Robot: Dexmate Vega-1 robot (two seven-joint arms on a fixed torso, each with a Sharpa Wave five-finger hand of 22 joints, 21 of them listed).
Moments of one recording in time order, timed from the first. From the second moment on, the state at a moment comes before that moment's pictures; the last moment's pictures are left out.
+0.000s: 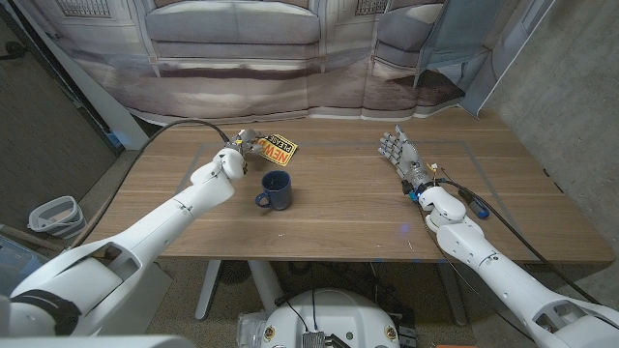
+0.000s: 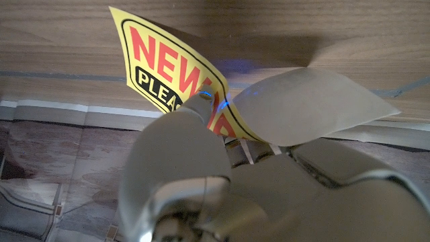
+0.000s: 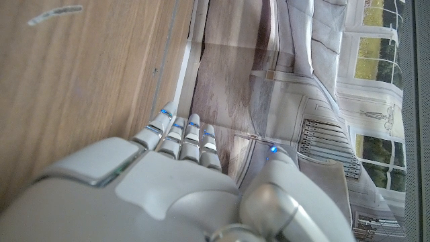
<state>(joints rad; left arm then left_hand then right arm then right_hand) 0.61 0.60 0.61 -1.47 0.36 0.50 0.10 1.22 0.16 0.38 -0.14 0.18 0.45 -0.07 0.28 0.21 0.33 -0.13 0.24 0.20 0.36 -0.04 0.25 0.23 0.36 0.00 0.36 0.20 -0.88 -0.46 -0.40 -1.29 0.66 0.34 0.07 0.16 0.00 0.17 0.02 0.22 0.18 0.04 0.21 0.19 0.22 0.08 0.24 0.19 0.12 0.04 0.20 0.19 0.17 -0.02 0.35 0.18</state>
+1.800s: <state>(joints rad) 0.71 0.65 0.54 -1.63 0.37 0.55 0.13 1.22 0.16 0.39 -0.13 0.18 0.48 -0.07 0.28 0.21 0.37 -0.14 0.24 0.20 0.39 -0.04 0.25 0.23 0.38 -0.01 0.38 0.20 -0.88 -0.45 -0.41 -1.30 0.65 0.35 0.05 0.16 0.00 0.17 0.02 0.22 0.18 0.04 0.21 0.19 0.22 0.08 0.24 0.19 0.12 0.04 0.20 0.19 0.17 -0.02 0.34 0.18</state>
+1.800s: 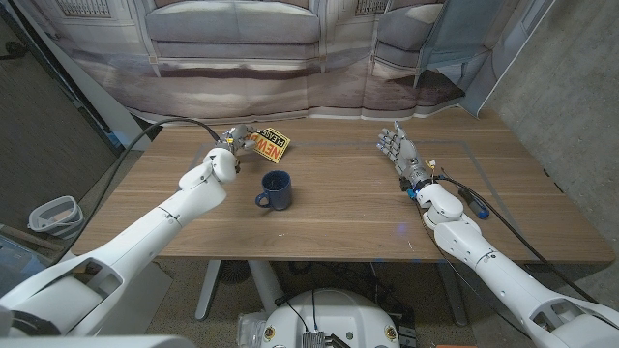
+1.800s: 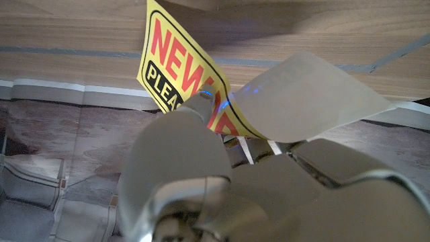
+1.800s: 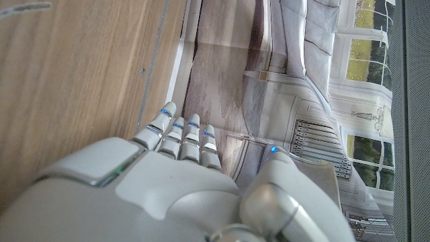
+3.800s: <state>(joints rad) 0.82 0.69 0.45 -1.84 0.43 0.59 0.16 1.23 0.15 0.41 -0.14 0.18 0.50 -0.07 0.27 0.21 0.51 -0.16 0.25 0.20 0.45 -0.05 0.24 0.24 0.41 -0.04 0.42 0.20 -0.90 -0.46 -0.40 -1.33 0.65 0.38 0.06 0.17 0.00 0.16 0.01 0.22 0.18 0.04 0.21 0.19 0.23 0.08 0.24 0.19 0.12 0.04 0.20 0.19 0.18 -0.02 0.32 0.18</state>
